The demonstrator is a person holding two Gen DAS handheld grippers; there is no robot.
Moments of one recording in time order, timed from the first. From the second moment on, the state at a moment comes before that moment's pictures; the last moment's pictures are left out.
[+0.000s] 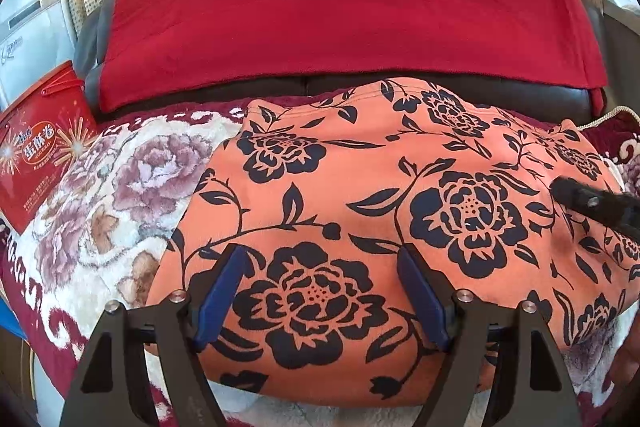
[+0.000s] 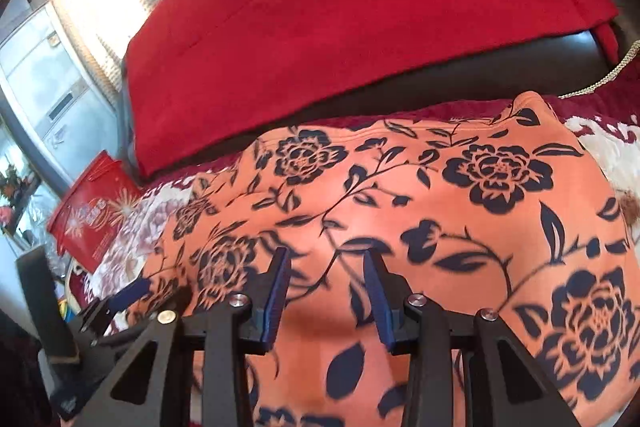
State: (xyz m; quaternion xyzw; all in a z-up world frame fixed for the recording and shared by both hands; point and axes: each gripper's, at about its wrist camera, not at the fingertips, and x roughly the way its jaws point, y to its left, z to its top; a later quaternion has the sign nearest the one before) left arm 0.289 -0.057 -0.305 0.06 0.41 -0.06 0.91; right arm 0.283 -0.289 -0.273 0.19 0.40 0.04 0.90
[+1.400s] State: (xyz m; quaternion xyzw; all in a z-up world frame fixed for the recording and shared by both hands) left arm 0.276 -0.029 -0.275 -0.03 0.39 0.00 0.92; right arm 0.222 -0.377 -0.271 0.27 0.42 -0.07 0.86
